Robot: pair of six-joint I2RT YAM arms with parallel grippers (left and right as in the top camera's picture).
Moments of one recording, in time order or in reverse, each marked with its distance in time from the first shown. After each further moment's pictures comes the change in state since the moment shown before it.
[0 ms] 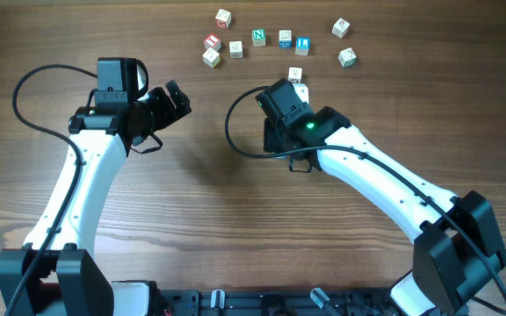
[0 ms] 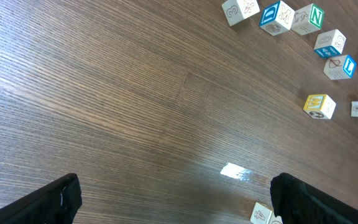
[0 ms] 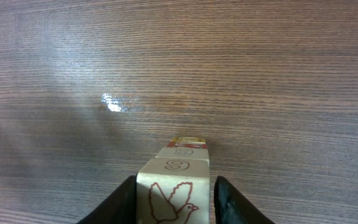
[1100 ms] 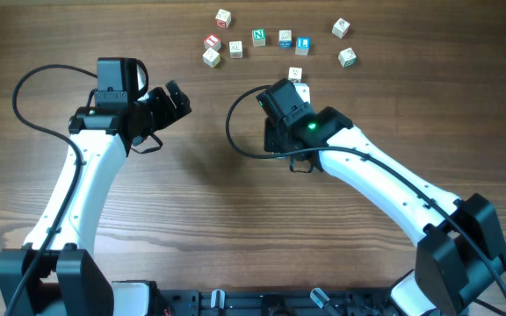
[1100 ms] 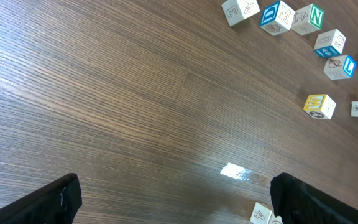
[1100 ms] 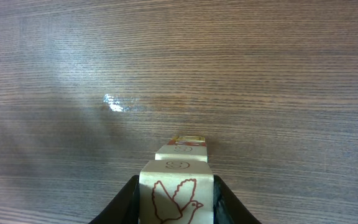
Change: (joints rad) left arm 0.000 0.000 0.000 0.000 0.000 0.000; right arm 0.000 -0.013 0.000 -0.007 0.000 0.008
